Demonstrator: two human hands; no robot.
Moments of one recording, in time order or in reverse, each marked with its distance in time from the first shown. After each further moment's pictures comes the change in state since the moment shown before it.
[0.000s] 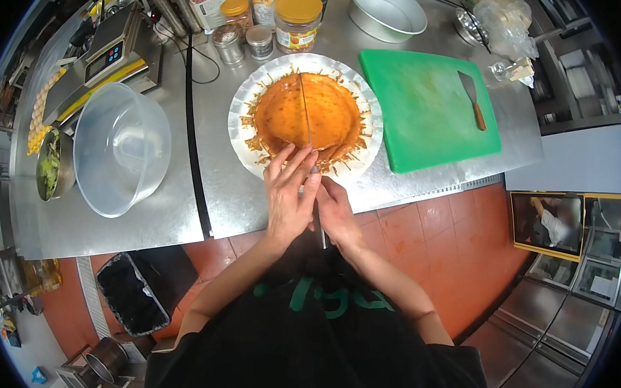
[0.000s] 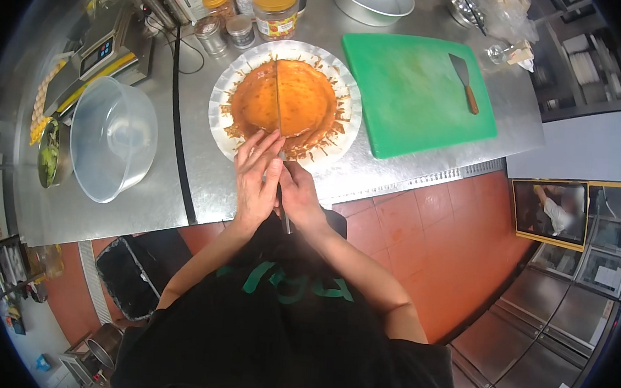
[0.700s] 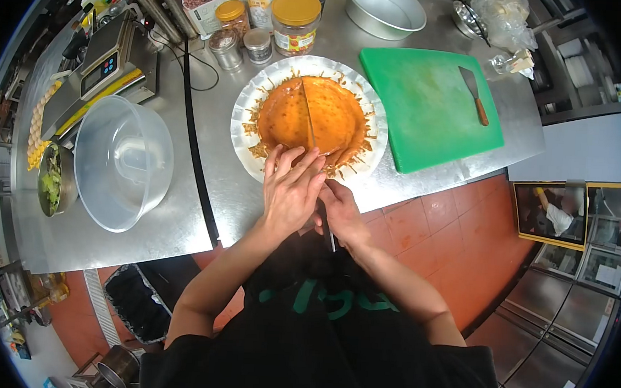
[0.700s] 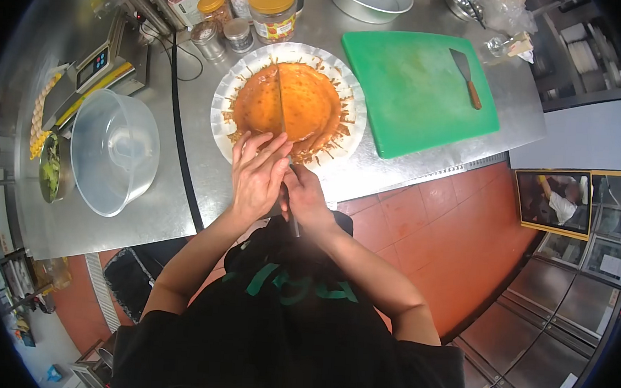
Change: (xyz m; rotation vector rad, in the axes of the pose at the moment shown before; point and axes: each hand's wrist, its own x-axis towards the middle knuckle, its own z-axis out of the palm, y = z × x) left_hand 0.026 -0.017 -0.013 0.202 -0.062 0.292; right_hand 0.009 -0.006 0.002 0.006 0.003 0.107
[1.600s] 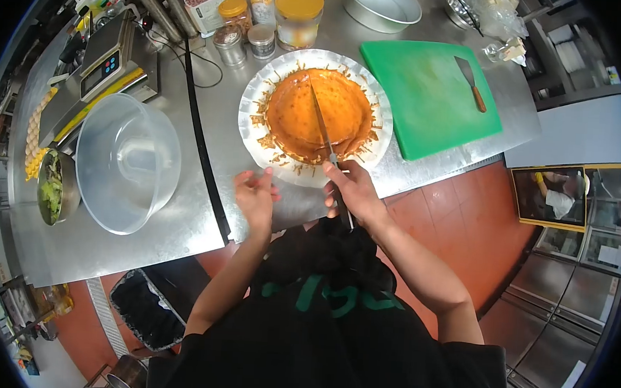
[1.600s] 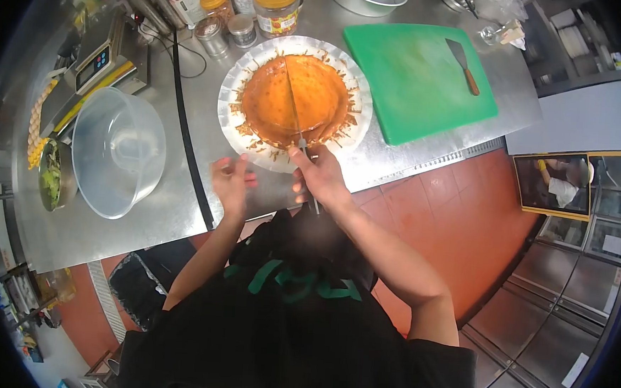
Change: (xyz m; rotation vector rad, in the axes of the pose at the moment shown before) left_hand -0.082 -0.068 0.013 -0.722 0.367 -1.226; right_hand 0.004 -0.010 0.009 -0.075 0.155 0.136
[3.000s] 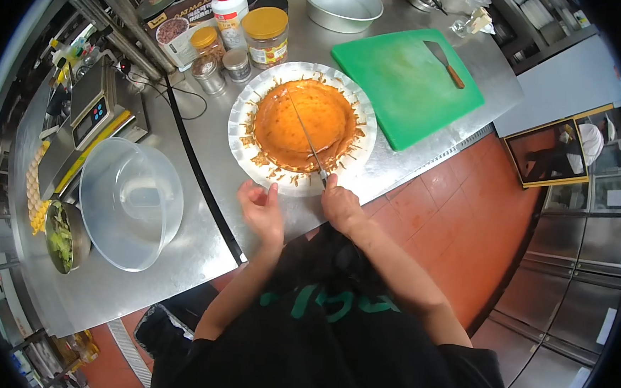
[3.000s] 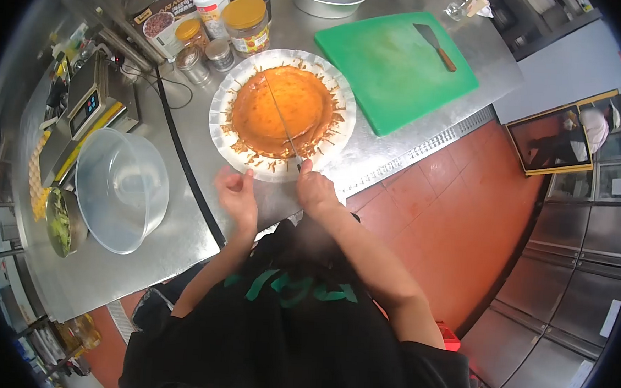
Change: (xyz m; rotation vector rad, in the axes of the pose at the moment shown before) left_hand -0.001 -0.011 0.003 0.272 0.003 0.433; right_hand 0.057 0.090 0.001 -1.027 0.272 -0.182
